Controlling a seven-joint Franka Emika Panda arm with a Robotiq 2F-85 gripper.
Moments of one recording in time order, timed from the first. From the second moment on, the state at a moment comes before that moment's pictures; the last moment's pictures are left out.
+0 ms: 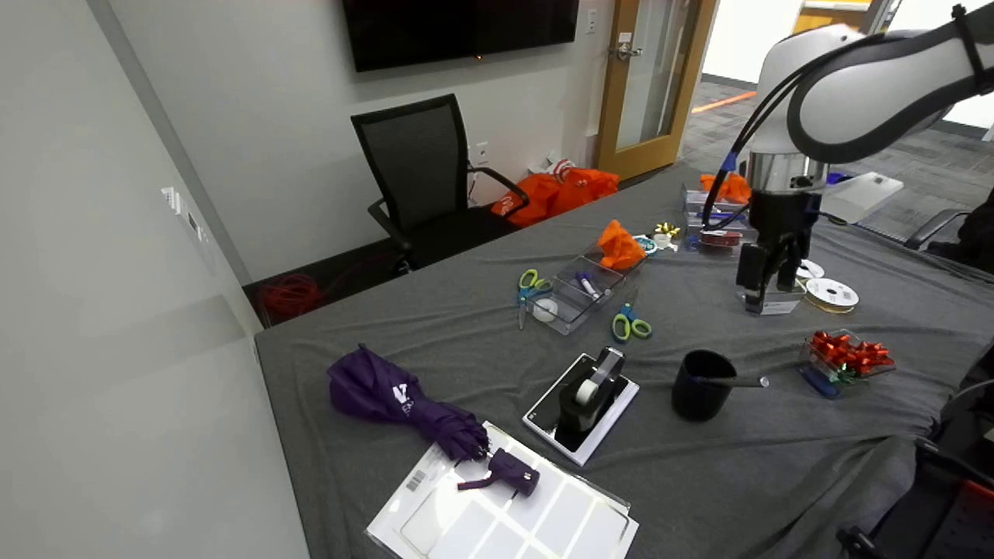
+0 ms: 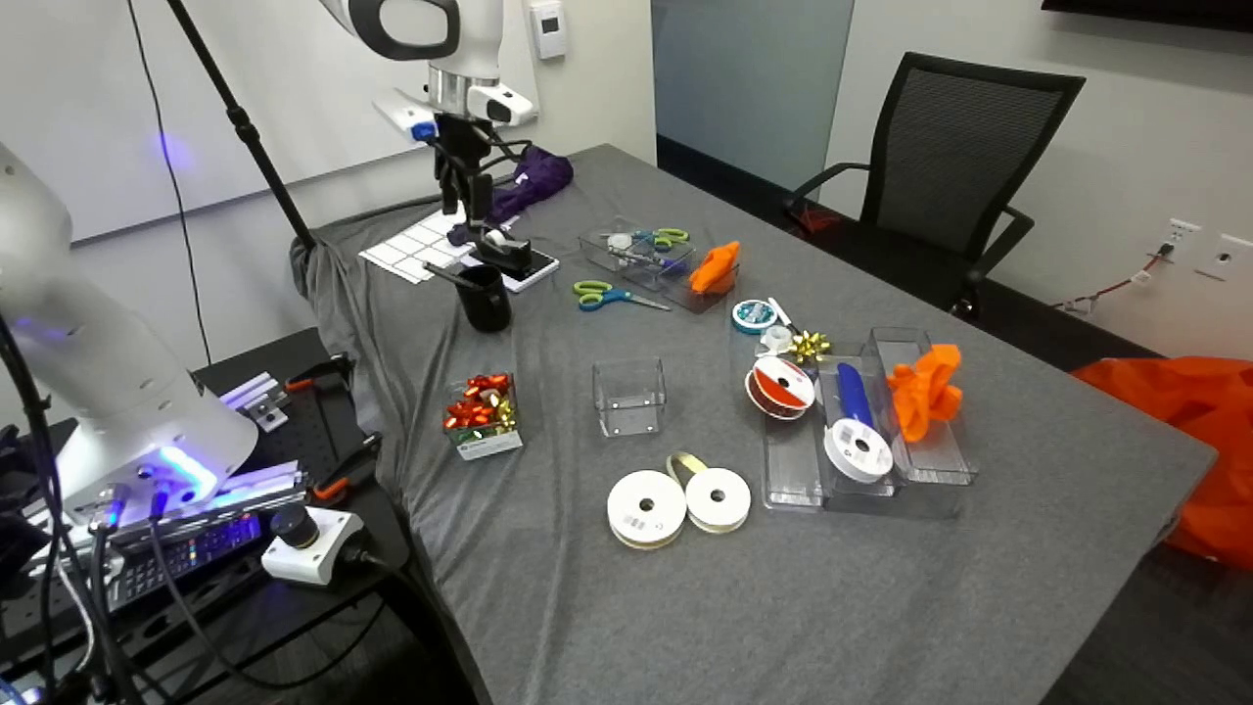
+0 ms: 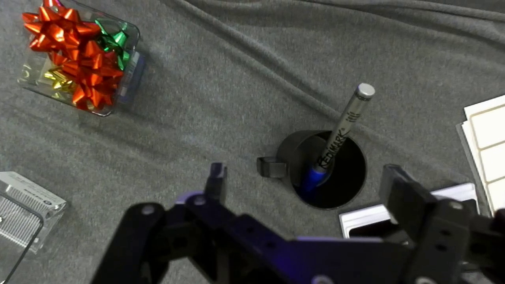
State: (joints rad) arm 0.03 0.02 0.00 -2.27 0.07 2.01 -0.05
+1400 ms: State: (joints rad) arm 0.08 0.12 0.05 -2.33 0.05 2.13 0.02
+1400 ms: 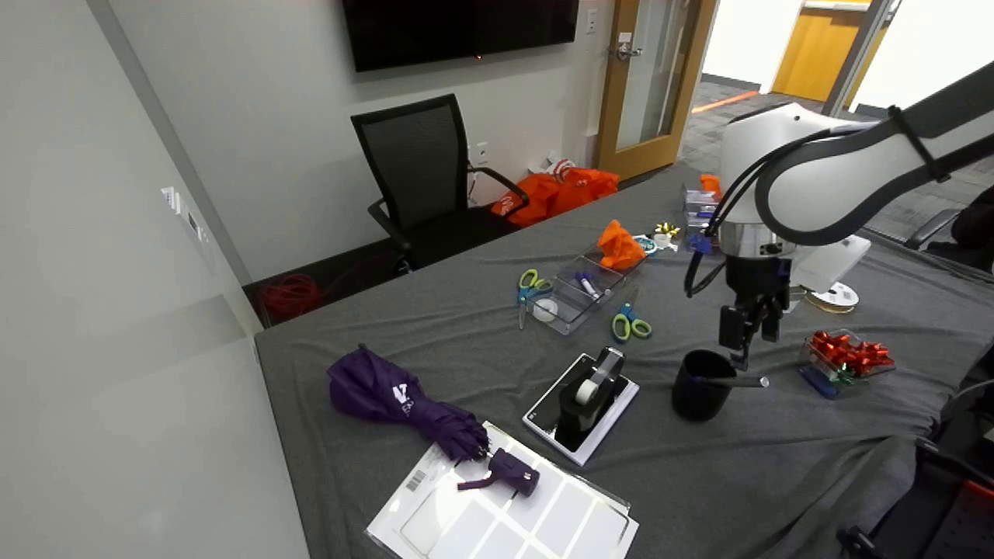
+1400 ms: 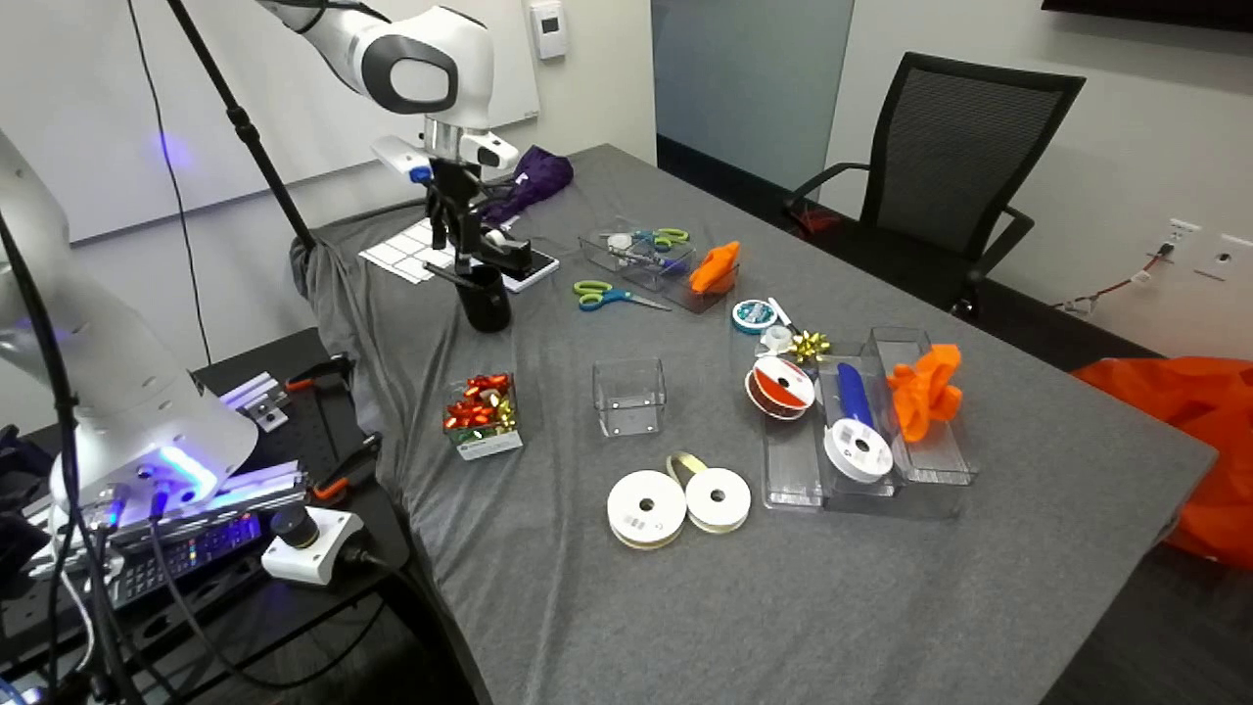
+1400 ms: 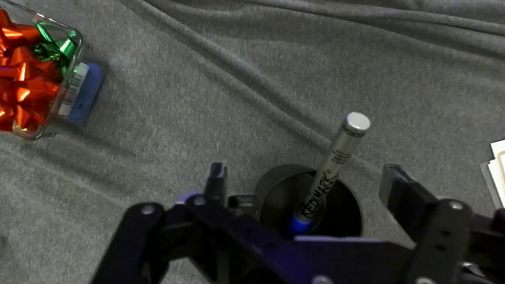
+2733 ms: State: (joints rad) arm 0.11 0.23 0.08 -2.35 0.06 2.29 0.09
